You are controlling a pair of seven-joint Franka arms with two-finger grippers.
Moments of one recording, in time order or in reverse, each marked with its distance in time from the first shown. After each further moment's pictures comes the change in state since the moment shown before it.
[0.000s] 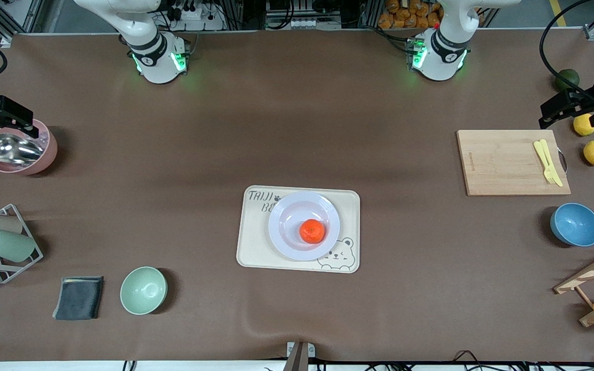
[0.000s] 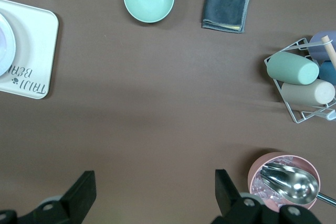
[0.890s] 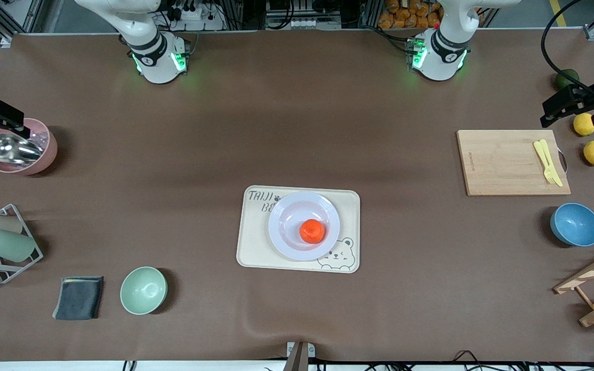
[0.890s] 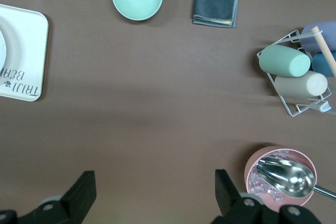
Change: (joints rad) left arm -0.001 0.000 -0.003 0.024 -0.030 0.000 0.000; right arm -0.039 0.000 -0.001 -0.007 -0.002 -0.001 0.000
